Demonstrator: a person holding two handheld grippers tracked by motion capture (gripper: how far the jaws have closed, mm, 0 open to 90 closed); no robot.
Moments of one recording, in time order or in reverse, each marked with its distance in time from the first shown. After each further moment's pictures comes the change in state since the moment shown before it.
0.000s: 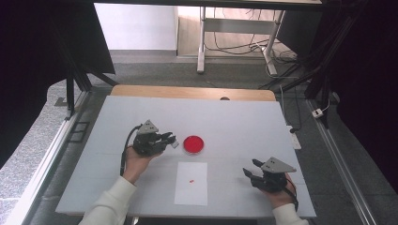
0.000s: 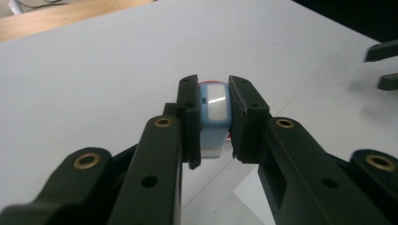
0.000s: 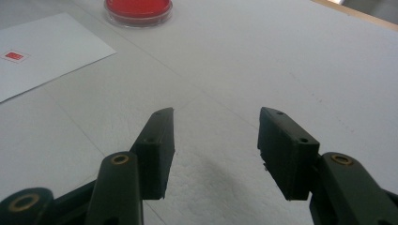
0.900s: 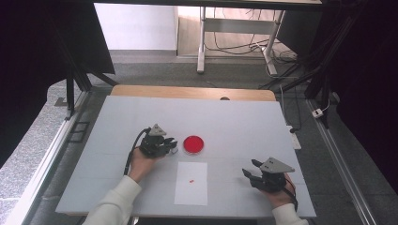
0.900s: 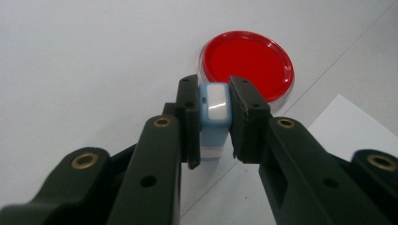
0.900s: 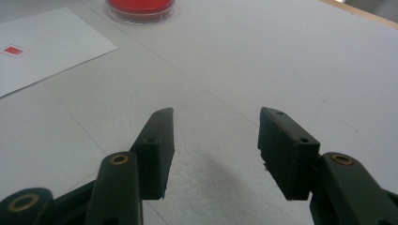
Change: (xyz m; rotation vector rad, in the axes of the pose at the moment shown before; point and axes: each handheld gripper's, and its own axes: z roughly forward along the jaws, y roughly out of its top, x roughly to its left) left arm 0.005 -0.014 0.032 0.146 0.044 0.033; right arm 0.002 0.000 0.002 0.007 0.003 -0.011
